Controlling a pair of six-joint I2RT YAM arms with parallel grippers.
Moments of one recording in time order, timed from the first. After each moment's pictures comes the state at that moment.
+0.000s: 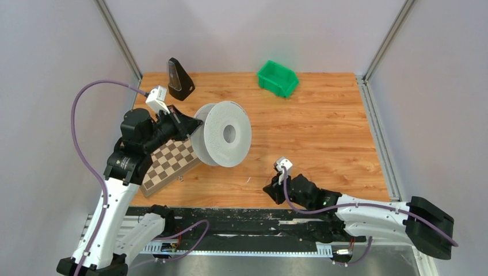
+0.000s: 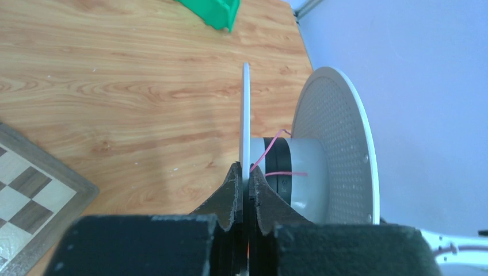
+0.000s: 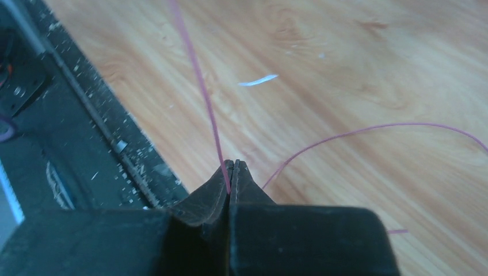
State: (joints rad) left arm -0.27 0.81 1.08 -0.51 0.35 -0.59; right arm 1.07 0.91 0.19 0.29 0.13 0.40
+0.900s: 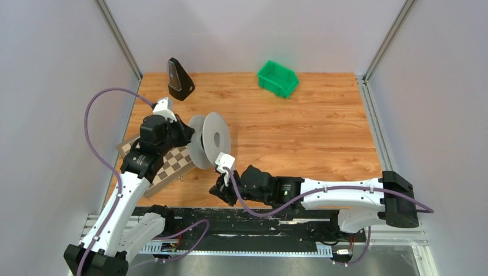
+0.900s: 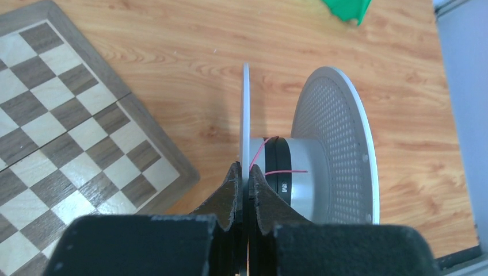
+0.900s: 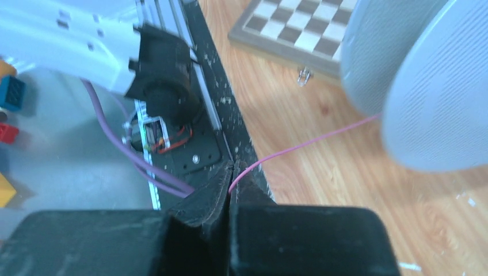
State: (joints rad) left arm -0.26 0.85 0.88 -0.44 0.03 -0.49; right arm 1.43 1.35 0.90 0.11 0.13 0.26
